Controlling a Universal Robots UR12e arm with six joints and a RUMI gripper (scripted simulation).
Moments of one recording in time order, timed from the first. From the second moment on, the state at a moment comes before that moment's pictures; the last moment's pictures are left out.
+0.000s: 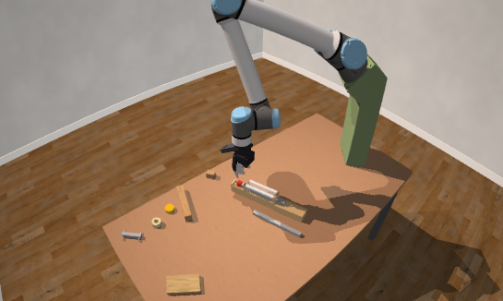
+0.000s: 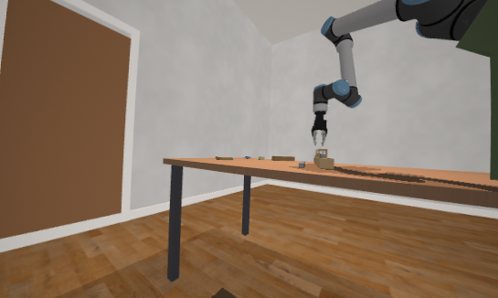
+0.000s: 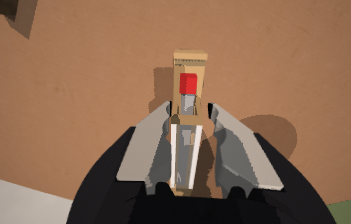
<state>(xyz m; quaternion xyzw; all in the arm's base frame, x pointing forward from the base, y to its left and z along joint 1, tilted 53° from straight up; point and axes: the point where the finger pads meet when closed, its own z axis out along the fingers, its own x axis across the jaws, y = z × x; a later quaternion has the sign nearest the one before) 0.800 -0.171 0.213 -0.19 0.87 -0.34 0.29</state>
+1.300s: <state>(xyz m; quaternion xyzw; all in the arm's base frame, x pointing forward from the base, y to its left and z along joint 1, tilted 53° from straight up) 0.844 -0.204 0.173 -0.19 0.87 -0.34 0.29</state>
